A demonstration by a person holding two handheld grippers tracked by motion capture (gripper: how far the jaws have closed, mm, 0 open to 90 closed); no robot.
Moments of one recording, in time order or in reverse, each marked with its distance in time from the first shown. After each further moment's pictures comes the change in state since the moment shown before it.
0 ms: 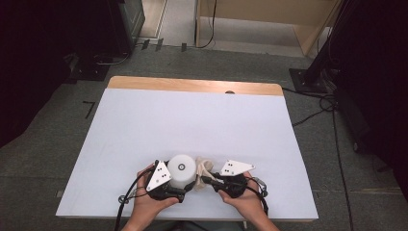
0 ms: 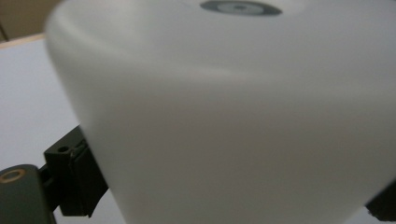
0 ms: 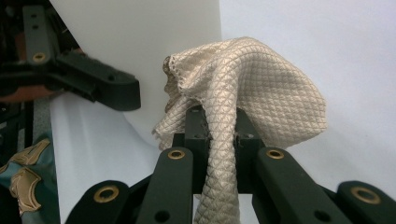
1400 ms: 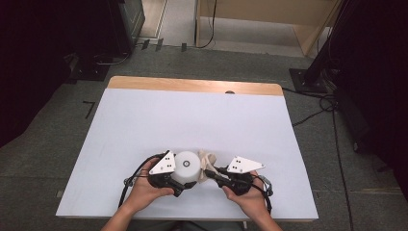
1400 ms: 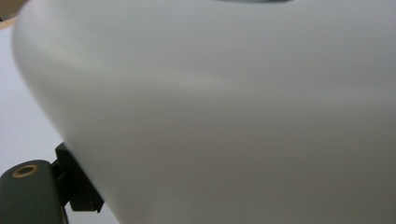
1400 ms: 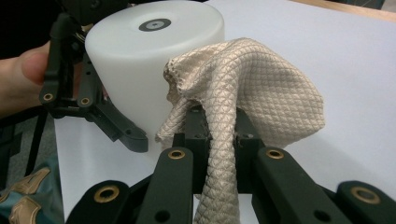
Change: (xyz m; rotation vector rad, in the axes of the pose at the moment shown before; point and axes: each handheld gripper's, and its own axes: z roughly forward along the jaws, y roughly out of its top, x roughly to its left) left arm 0.038 0.014 0.022 0.055 -0.354 0.136; right arm -0.001 0.014 -0.019 -0.108 -0.019 0.006
